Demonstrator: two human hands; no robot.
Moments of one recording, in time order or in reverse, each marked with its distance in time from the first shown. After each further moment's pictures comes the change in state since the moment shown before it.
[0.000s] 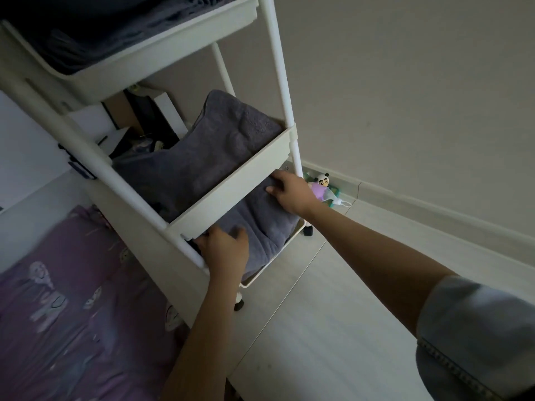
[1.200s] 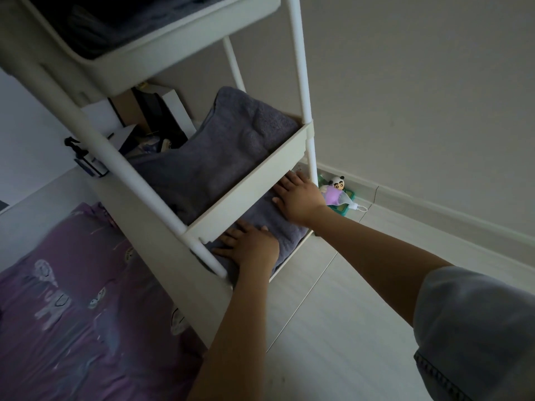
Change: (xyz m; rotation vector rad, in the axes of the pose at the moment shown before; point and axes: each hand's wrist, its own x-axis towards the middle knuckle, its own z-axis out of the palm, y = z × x) left_hand 0.038 0.003 0.050 0.593 -0.424 -0.152; right_hand 0.031 0.027 0.037 -0.841 -0.133 -0.211
